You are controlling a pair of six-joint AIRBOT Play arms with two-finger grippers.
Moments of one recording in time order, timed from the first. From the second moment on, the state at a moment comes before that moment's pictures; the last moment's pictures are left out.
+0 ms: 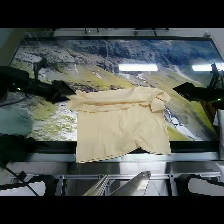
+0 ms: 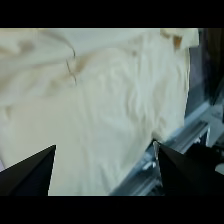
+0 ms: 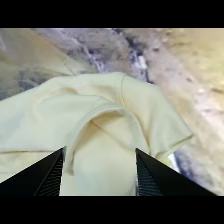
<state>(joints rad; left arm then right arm) 0.14 -1.47 1.18 -2.44 1.45 1.98 -0.40 -1.44 0.97 -0.50 0.95 0.80</state>
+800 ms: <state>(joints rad) -0.10 -1.22 0.51 -2.13 1.32 1.61 -0.12 -1.77 1.30 -0.59 1.00 1.04</state>
